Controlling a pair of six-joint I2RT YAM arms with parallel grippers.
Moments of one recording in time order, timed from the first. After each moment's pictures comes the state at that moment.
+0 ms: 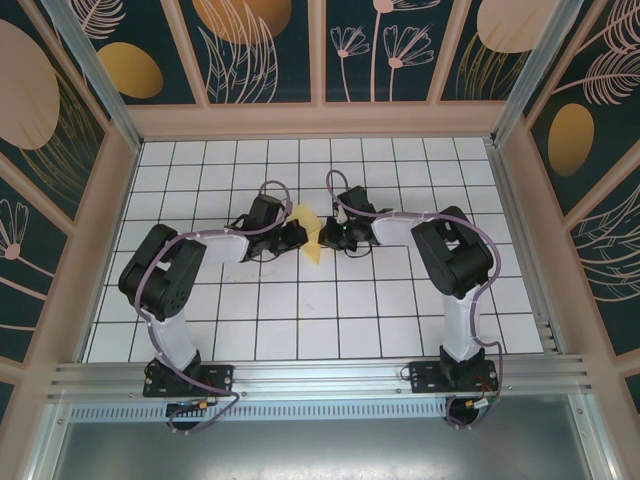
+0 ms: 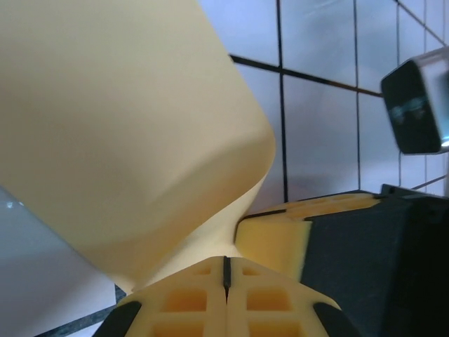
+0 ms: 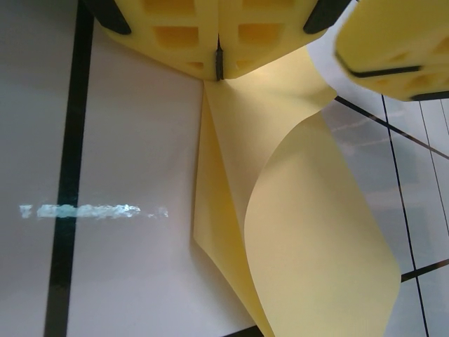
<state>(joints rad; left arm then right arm) -0.50 1.84 0.91 0.13 0.38 -0.78 0.58 2.00 1.15 -0.10 -0.43 0.76</state>
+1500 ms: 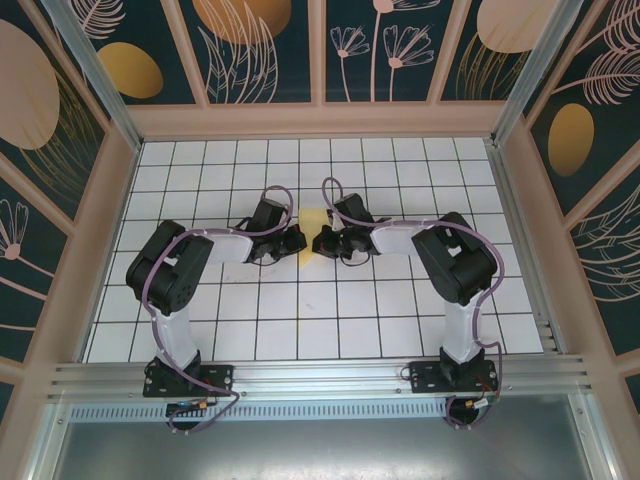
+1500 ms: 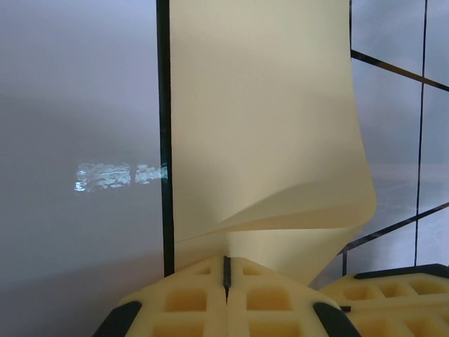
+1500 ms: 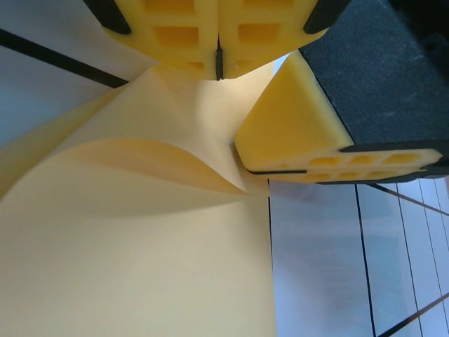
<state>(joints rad) -0.51 1.89 0.91 0.11 0.33 -0.77 0.63 1.95 1.07 -0.01 -0.48 0.80</state>
